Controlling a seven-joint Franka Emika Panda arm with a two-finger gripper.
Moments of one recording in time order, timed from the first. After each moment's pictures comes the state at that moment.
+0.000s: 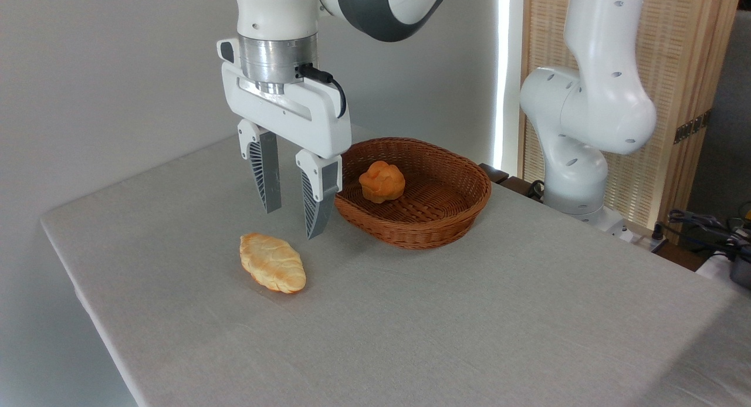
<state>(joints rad) -0.14 -0.14 0.02 -1.96 -0.06 1.96 0.56</state>
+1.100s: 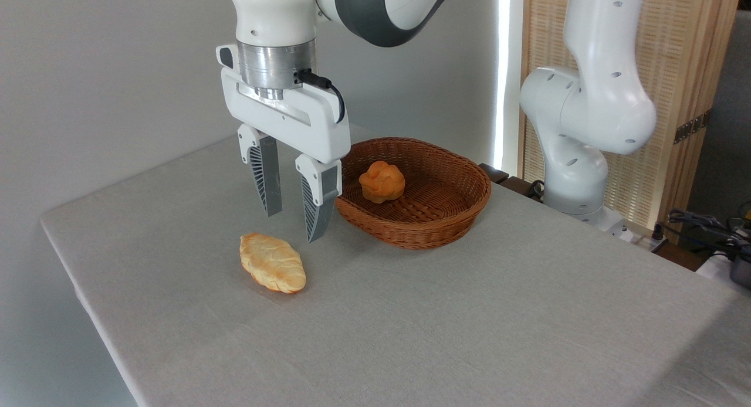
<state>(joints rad) -0.15 -0.13 0.02 -1.96 -0.06 1.96 0.56</state>
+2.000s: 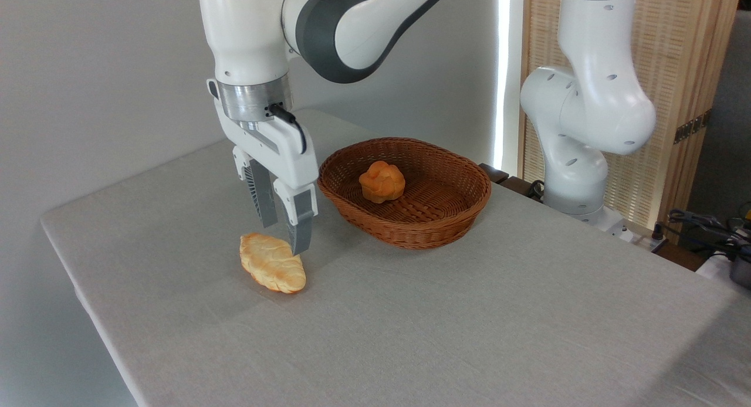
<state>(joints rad) -0.16 -0.03 -0.05 -1.96 -0.06 1.99 0.66</state>
